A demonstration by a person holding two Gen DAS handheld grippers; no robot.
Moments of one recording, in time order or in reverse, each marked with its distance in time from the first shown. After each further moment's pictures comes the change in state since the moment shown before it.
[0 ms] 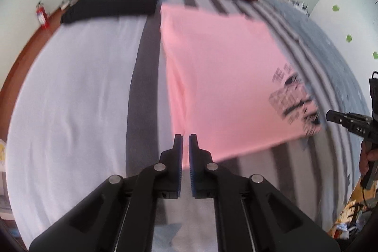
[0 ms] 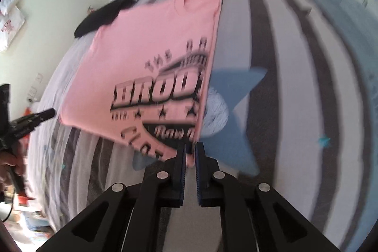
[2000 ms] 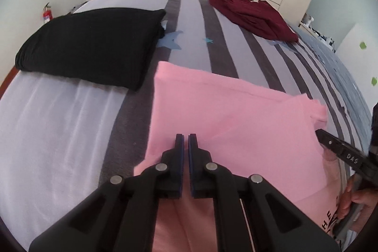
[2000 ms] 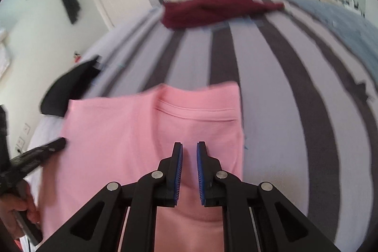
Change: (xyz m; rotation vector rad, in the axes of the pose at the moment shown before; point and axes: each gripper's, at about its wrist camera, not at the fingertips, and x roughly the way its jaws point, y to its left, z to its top) left arm 0.166 0.037 0.172 -0.120 -0.091 0.065; right arm 0.154 -0.026 0.195 0.116 -0.195 0.030
